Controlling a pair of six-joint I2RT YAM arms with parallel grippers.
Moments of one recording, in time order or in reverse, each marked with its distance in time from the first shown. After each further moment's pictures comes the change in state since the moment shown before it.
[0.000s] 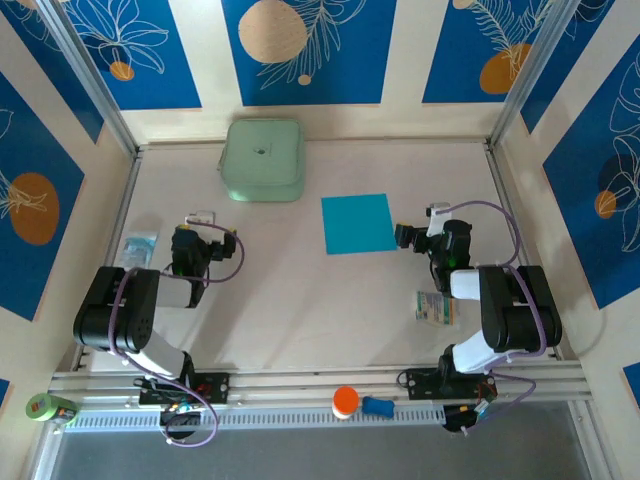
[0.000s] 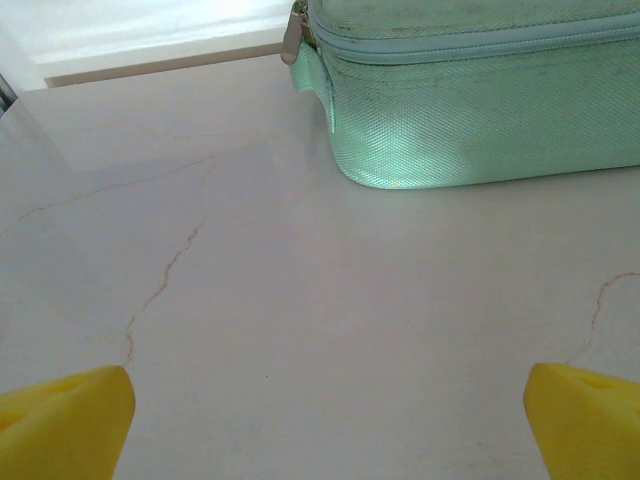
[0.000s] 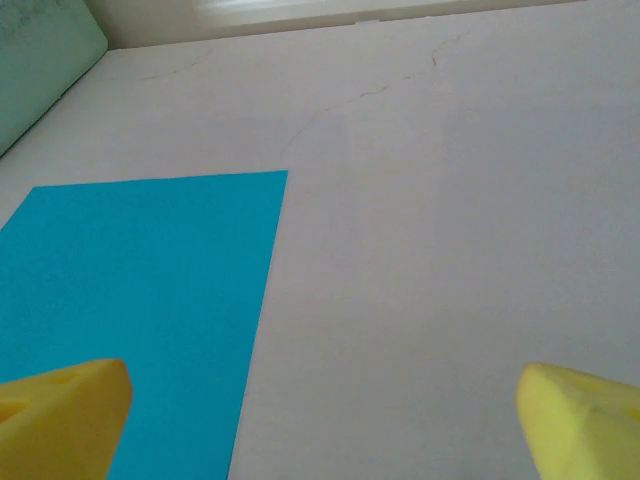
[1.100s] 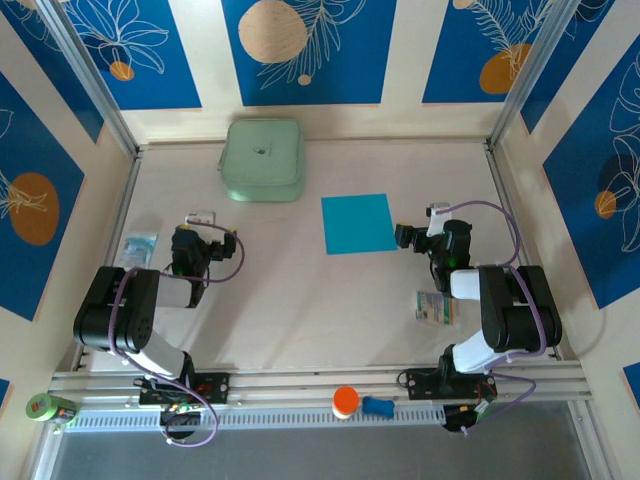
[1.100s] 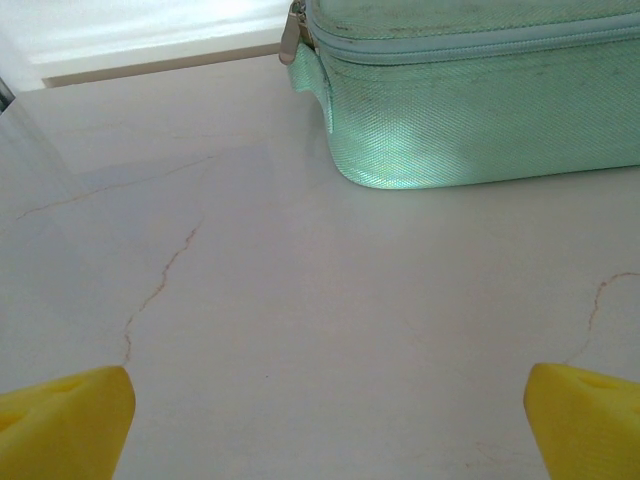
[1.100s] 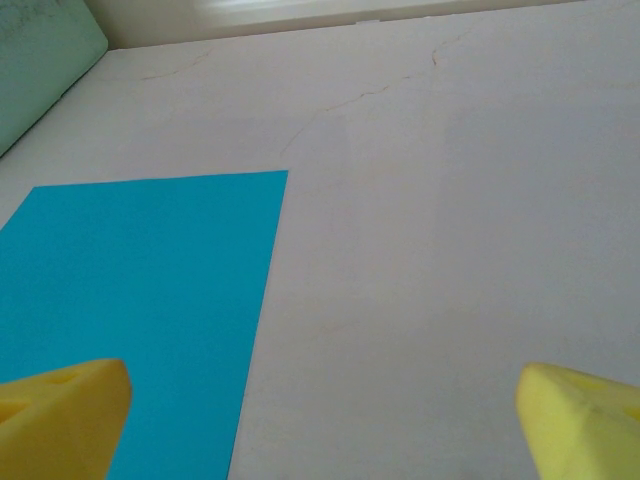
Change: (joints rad) left arm 0.000 0.000 0.000 0.000 0.003 0.000; right arm -0.002 0.000 0.000 0.000 -0.004 0.000
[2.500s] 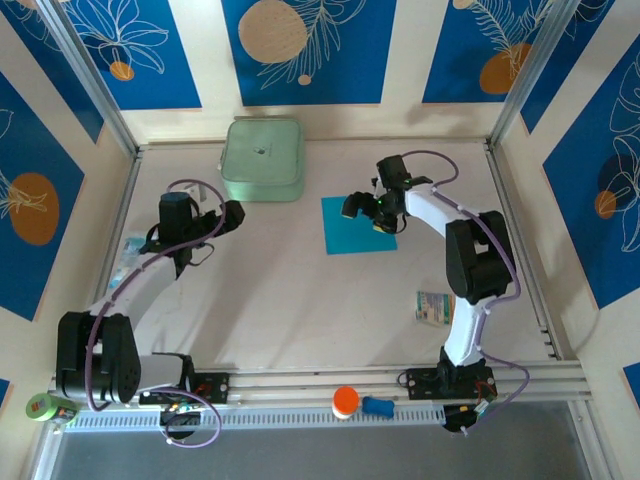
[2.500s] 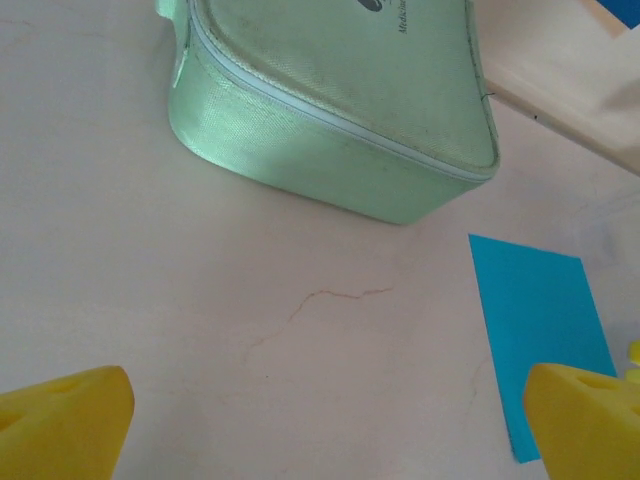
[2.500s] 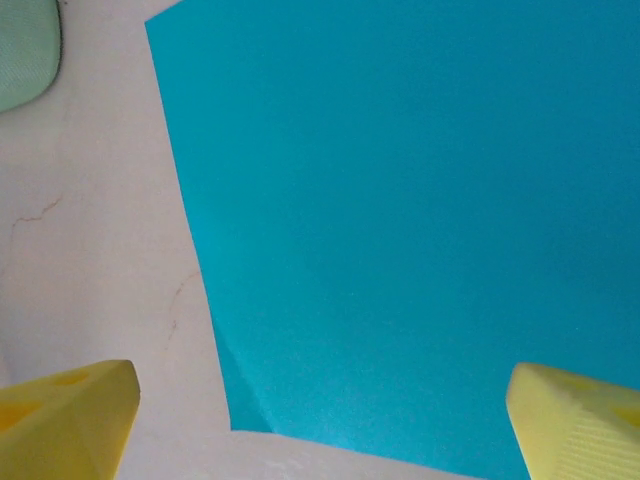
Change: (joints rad) left arm -0.003 -0.275 0.388 -0.885 0.300 -0.567; right arm 0.293 0.410 0.980 -1.287 -0.142 0.473
